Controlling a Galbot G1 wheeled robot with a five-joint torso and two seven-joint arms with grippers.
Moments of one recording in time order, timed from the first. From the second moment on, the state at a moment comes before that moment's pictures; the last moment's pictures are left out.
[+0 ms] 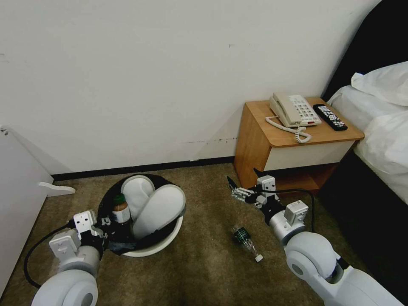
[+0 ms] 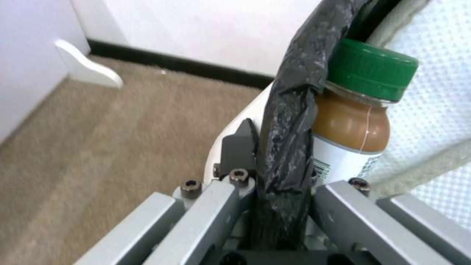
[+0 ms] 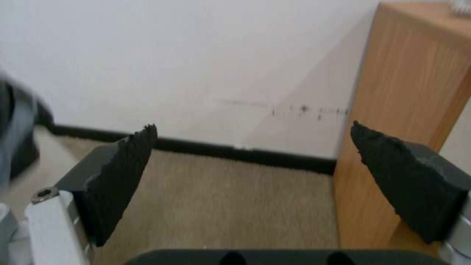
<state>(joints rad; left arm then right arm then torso) 1.57 -1.28 -0.70 -2.32 -0.64 0.56 -0.47 -1.22 0.86 0.11 2.14 0.59 -0.17 0.27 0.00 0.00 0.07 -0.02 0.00</state>
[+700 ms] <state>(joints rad) 1.45 -1.09 -0.85 -2.26 -0.85 0.56 -0.51 -1.23 0.78 0.04 2.06 0.73 -0.30 0.36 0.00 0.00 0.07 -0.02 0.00</state>
